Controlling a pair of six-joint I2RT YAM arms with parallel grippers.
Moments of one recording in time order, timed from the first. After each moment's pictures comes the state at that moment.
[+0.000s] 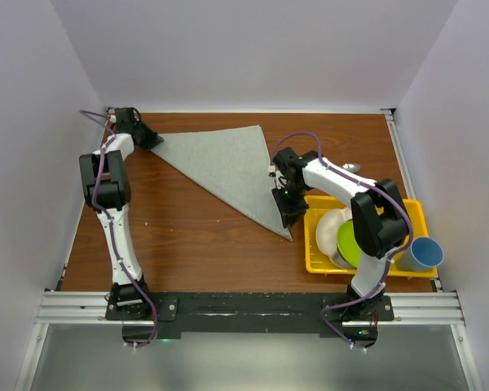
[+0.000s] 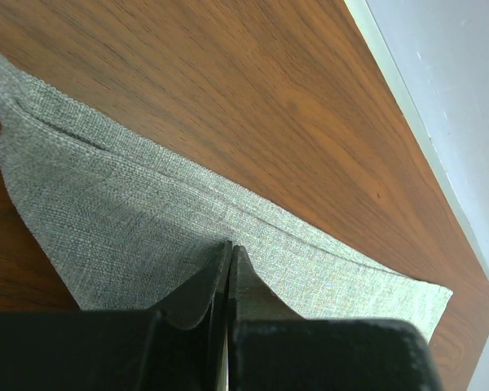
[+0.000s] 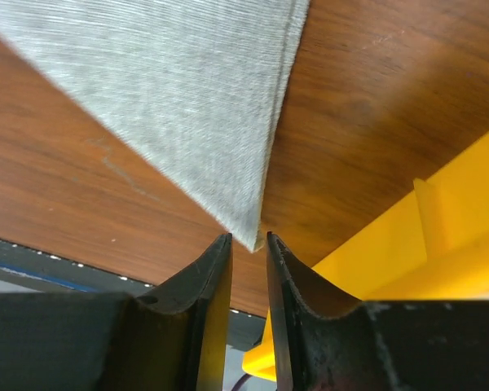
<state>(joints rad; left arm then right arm) 0.17 2.40 1.82 -0.16 0.25 -0.77 0.53 1.86 1.33 -1.00 -0.15 0.21</state>
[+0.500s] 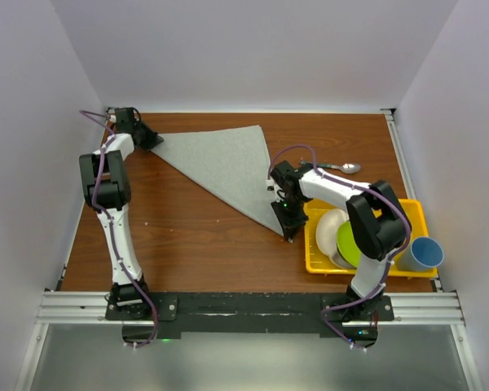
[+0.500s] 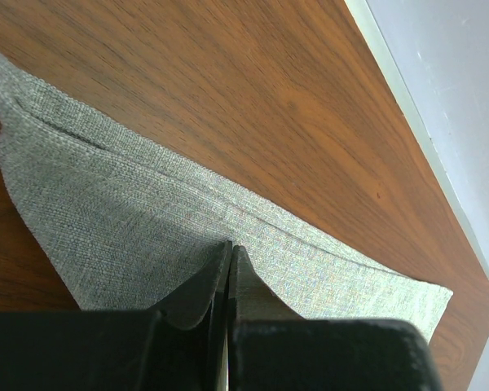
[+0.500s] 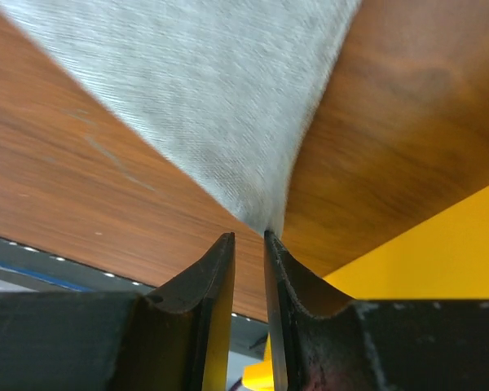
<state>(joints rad) 0.17 2.40 1.82 -0.17 0.25 -0.77 0.57 1.82 1.20 -0.93 -0.16 0.21</state>
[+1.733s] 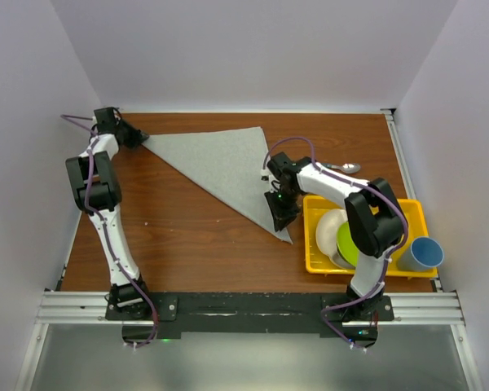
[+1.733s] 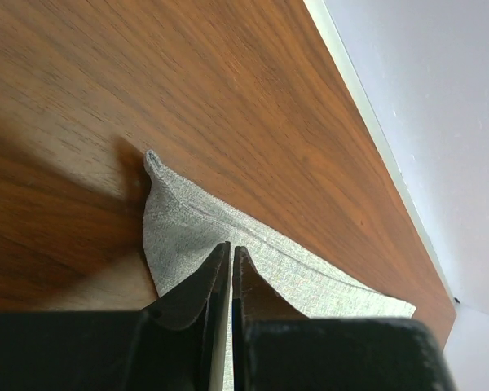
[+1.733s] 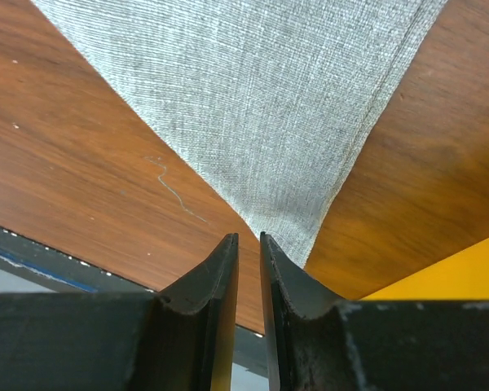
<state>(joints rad) 0.27 2.39 1.84 -0.16 0.34 -0.80 0.57 1.86 1.29 -0.89 -0.22 0.24</state>
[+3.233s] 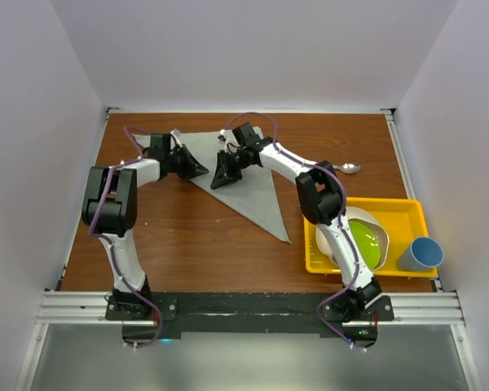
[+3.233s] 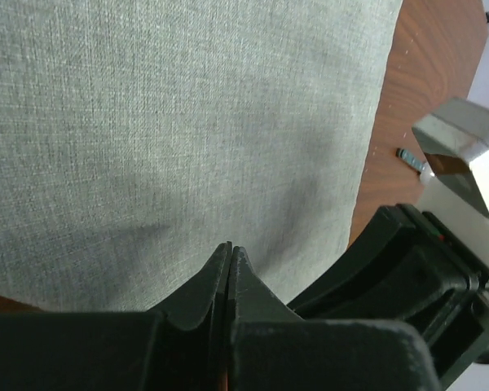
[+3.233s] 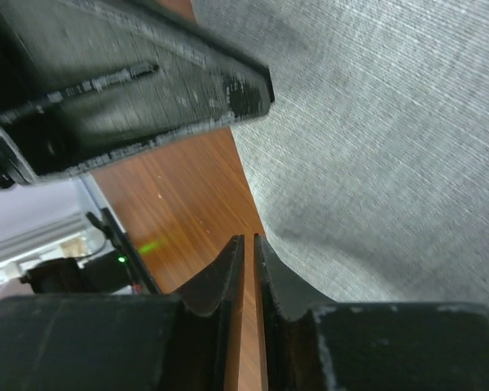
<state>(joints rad) -0.09 1.98 1.19 0.00 0.52 -0.76 0.60 2.48 2.07 -0.55 -0.72 0.53</state>
